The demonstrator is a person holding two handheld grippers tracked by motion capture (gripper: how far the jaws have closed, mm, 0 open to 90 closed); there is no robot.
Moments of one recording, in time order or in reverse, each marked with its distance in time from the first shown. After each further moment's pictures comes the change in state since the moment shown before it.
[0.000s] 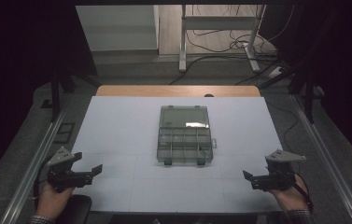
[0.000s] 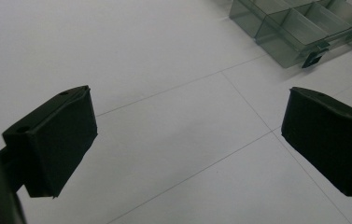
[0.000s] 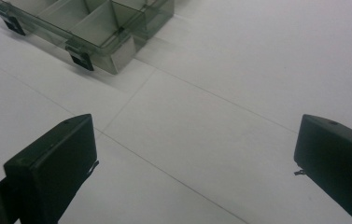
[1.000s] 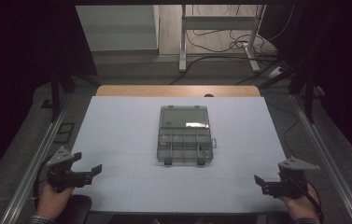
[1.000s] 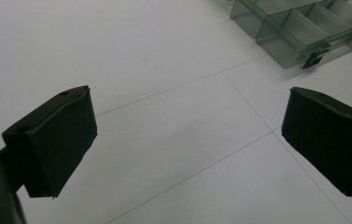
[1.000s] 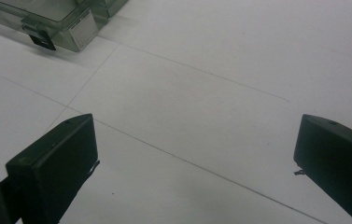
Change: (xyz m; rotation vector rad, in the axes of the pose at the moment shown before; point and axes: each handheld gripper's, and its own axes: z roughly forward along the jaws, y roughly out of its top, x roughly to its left) left arm 0.001 0.000 0.000 -0.003 0.002 -0.005; right arm -0.014 -0.026 -0.014 0.011 -0.082 0.064
